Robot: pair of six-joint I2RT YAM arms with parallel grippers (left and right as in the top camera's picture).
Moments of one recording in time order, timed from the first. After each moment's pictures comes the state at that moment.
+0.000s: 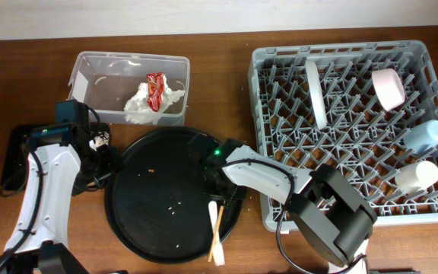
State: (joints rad) left arm 0.16 1.52 1.16 -1.15 -0.05 -0.33; right arm 0.80 1.99 1.31 -0.90 -0.06 1.02
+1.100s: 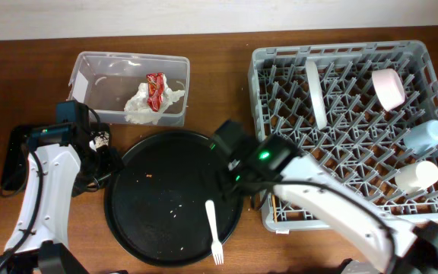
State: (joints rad) left arm 0.16 1.52 1.16 -1.16 -0.06 -0.33; right arm 0.80 1.58 1.33 -1.12 -0.06 0.50
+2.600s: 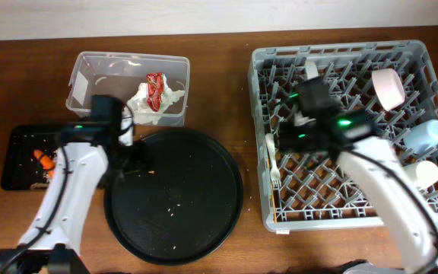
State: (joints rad) left arm -0.06 1.52 1.16 -1.06 0.07 -0.17; right arm 0.27 1.44 1.32 -1.05 0.02 0.37
